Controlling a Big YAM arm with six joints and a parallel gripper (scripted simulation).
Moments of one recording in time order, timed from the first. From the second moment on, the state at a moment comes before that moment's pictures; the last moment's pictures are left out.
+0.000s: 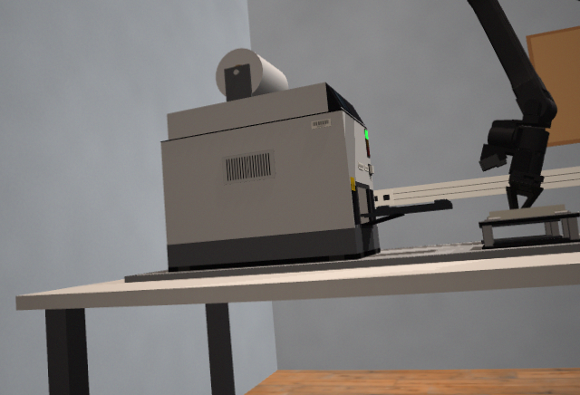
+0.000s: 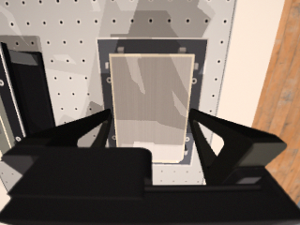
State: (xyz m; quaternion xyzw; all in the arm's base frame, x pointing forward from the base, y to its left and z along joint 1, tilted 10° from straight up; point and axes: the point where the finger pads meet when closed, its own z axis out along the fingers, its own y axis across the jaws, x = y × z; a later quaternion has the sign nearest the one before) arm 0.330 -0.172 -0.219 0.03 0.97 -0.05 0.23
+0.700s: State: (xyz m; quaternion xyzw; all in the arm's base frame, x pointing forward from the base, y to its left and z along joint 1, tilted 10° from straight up) arm 0.329 -0.172 -0.209 0.03 0.97 -0.05 0.23
